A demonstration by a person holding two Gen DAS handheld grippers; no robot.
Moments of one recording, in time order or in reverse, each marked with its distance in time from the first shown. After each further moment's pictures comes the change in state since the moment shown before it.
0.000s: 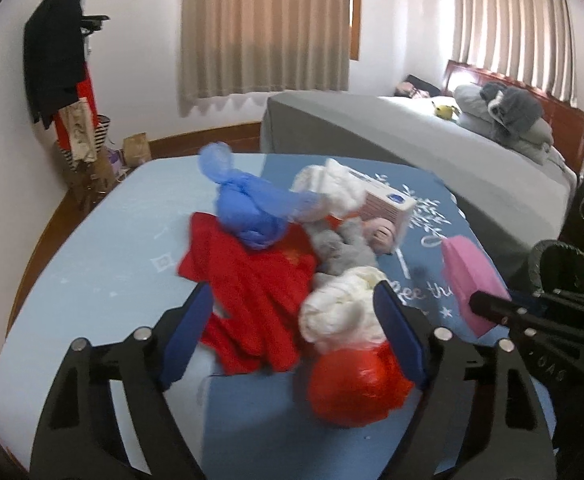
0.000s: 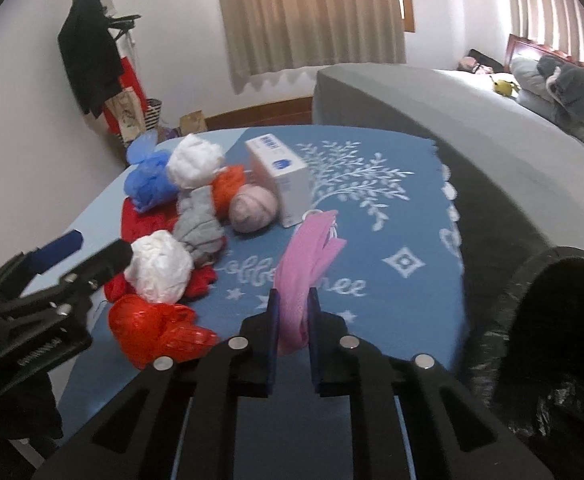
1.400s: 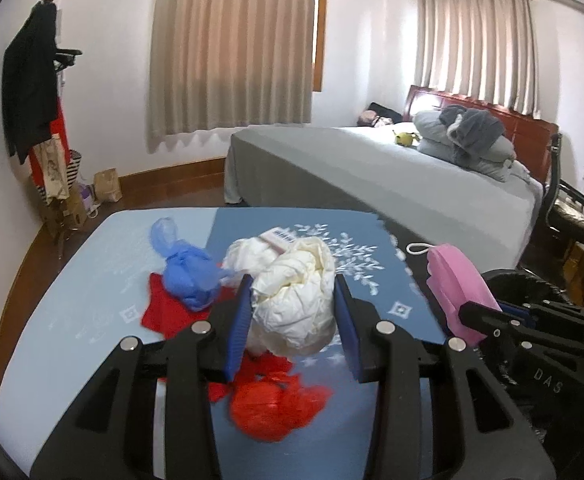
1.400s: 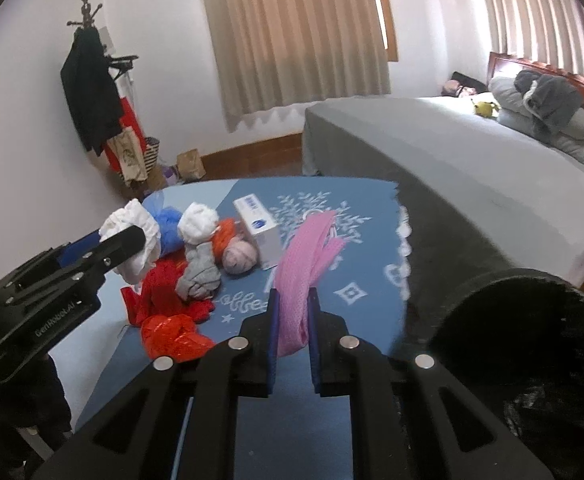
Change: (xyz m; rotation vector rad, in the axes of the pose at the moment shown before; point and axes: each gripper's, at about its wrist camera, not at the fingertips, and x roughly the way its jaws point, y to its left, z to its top) left arm -0.052 -0.052 0.035 0.041 -0.122 -0.123; right arm -0.077 -0.035 0.010 0.036 -0.133 -0.003
